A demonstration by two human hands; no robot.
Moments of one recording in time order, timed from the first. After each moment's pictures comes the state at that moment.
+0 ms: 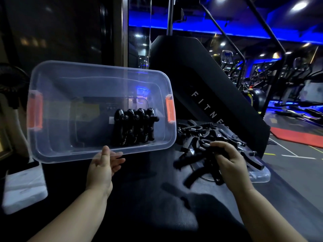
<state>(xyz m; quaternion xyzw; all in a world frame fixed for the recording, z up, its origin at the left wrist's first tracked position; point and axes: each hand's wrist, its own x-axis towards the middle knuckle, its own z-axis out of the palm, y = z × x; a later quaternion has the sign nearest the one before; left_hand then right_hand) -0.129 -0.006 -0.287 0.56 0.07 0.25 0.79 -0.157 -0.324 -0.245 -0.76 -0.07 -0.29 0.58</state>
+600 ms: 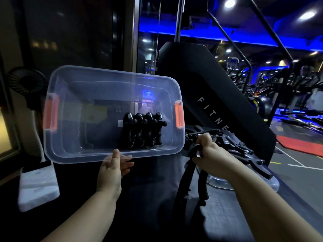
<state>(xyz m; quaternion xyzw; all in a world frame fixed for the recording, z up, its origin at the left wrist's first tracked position) -0.131 -0.005 -0.286 0.56 0.08 0.24 0.79 -0.140 -0.273 -0.191 -0.97 -0.09 -0.13 0.20</state>
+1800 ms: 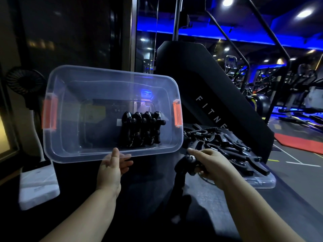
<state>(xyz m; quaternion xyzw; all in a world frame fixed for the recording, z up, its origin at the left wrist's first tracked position) -0.133 -0.006 -0.285 0.55 0.08 0.24 0.79 -0.158 -0.264 -0.210 -0.78 0.02 0.00 0.63</state>
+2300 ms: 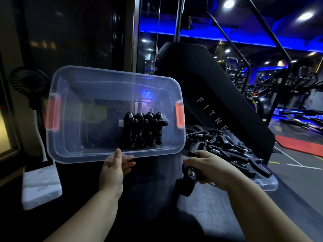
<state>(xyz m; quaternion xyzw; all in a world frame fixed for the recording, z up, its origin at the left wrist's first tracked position) -0.132 -0.003 -0.288 0.55 0.08 0.23 0.80 -0.174 -0.247 -0.191 -0.83 -0.05 0.10 0.54</state>
